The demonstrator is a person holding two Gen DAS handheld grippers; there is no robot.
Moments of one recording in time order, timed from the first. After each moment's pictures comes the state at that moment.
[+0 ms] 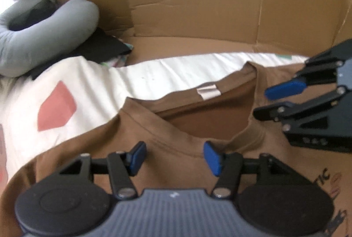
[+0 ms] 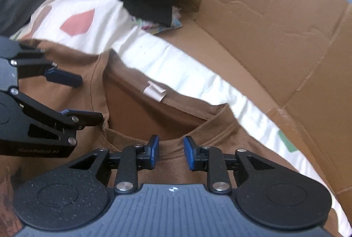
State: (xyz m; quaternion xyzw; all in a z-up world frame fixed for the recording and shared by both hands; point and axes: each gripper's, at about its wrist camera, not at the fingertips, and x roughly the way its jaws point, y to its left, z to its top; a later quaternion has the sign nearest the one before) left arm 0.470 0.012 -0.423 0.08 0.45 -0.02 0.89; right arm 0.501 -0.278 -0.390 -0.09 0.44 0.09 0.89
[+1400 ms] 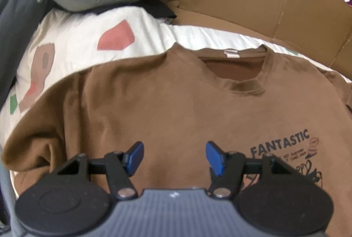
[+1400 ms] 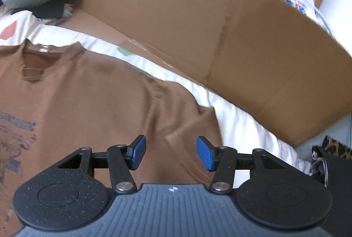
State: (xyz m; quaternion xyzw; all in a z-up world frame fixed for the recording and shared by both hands) left arm 0.378 0.049 -0.398 -0.02 0.50 0.05 0.87; right arm 0.335 -0.454 -0.358 -0.03 0.46 -0.12 0.88
